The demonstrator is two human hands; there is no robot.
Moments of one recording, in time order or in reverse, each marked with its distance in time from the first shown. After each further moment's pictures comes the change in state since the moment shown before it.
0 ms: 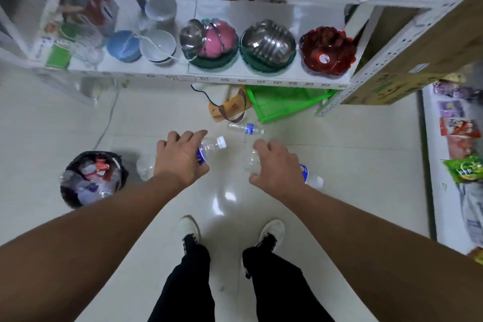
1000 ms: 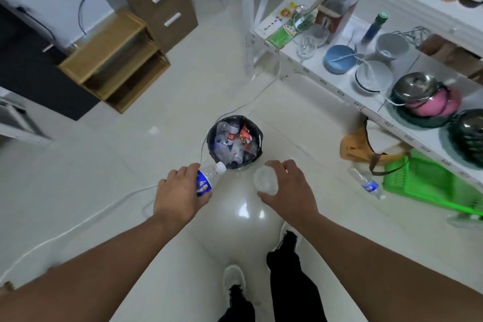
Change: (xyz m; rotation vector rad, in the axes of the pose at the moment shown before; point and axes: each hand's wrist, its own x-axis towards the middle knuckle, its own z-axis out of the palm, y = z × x) left_hand -0.312 -0.362 0.033 -0.269 0.052 -0.766; right_hand -0.024 -0.396 0.150 0.055 -0.154 -0.549
